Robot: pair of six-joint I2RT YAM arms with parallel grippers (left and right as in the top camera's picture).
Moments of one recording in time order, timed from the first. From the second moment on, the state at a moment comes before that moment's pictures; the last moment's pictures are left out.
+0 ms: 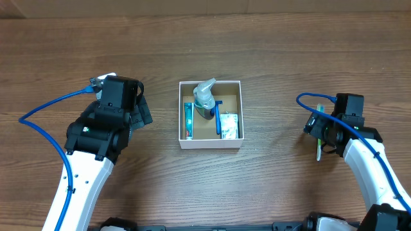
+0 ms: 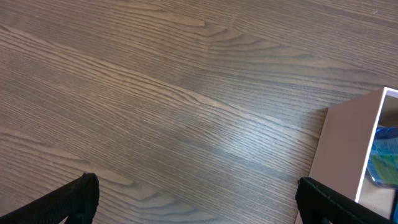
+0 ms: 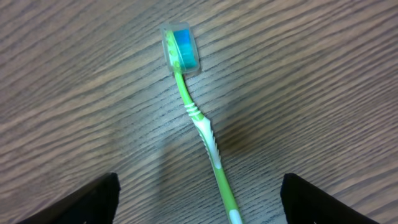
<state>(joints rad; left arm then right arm) -0.23 1.21 1.17 -1.00 -0.38 -0.49 -0.17 1.36 0.75 -0.53 0.08 0.30</state>
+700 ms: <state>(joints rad) -0.23 1.21 1.17 -1.00 -0.38 -0.49 -0.18 1.57 0.76 -0.53 0.02 0.27</state>
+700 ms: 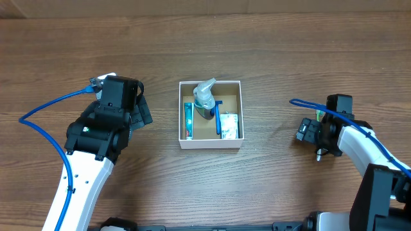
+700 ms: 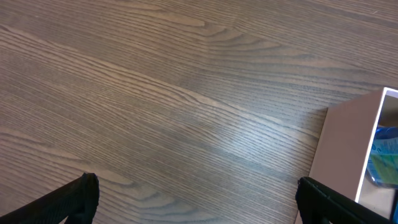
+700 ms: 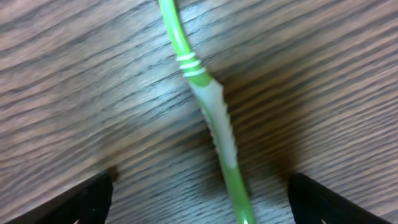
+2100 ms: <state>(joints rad) -0.23 1.21 1.17 -1.00 -0.38 -0.49 -0.18 1.57 0.67 -0.23 0.04 0.23</state>
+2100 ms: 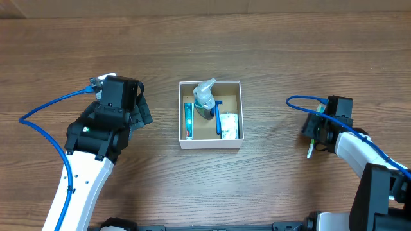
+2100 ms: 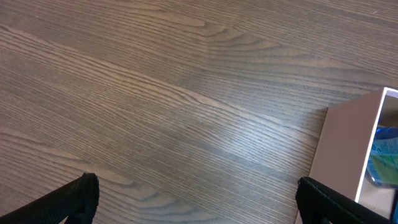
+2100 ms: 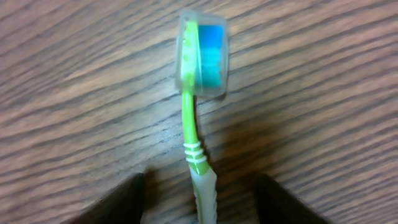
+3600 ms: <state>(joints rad) -0.23 1.21 1.17 -1.00 -0.38 -0.49 0.13 1.31 0.94 -0.60 -0.25 0.31</state>
